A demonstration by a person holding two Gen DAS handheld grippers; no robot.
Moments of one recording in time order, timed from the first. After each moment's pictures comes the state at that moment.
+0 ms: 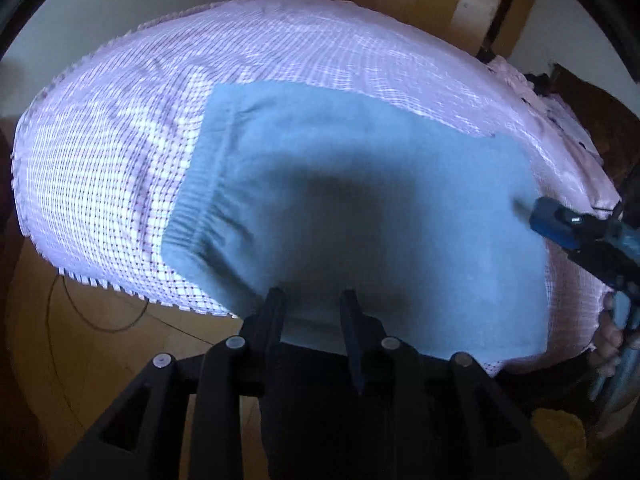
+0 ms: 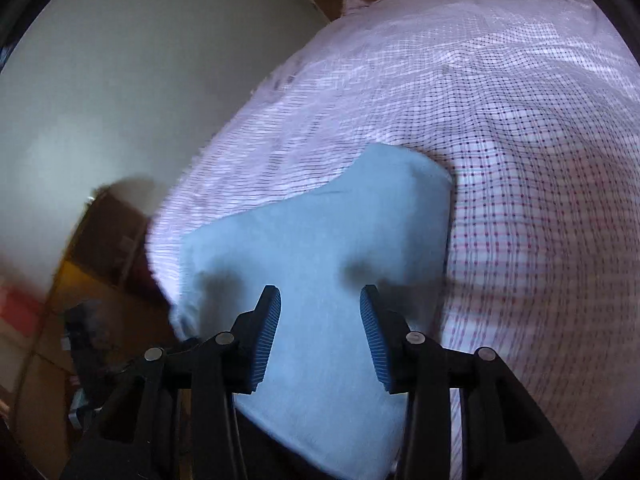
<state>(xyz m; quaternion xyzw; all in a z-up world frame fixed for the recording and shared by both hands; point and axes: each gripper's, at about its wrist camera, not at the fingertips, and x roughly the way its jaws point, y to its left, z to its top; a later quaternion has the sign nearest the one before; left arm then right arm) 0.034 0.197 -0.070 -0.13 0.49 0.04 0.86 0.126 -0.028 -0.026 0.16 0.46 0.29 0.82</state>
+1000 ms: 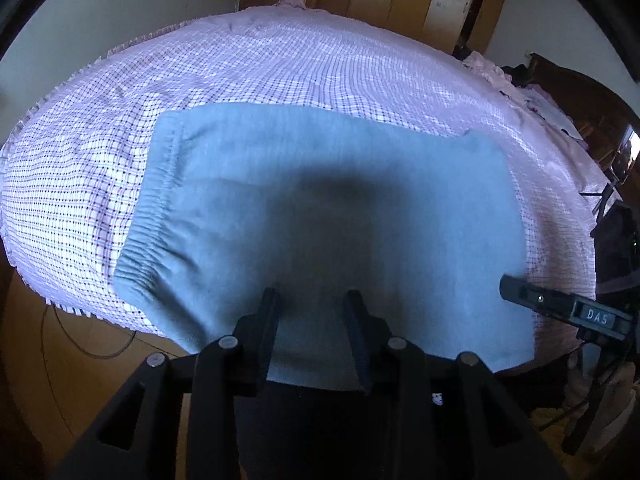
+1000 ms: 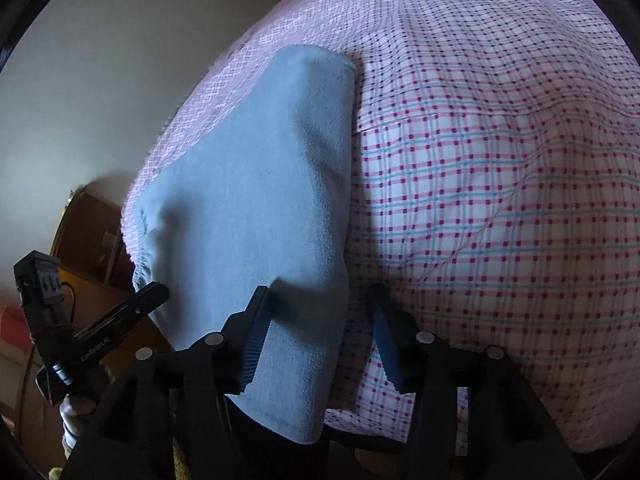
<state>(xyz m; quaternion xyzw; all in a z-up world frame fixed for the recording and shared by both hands) 0.044 0.165 -0.065 -0.09 0.47 0.01 0.88 0.097 -0.072 -0.082 0.19 0.52 0.27 0.79</state>
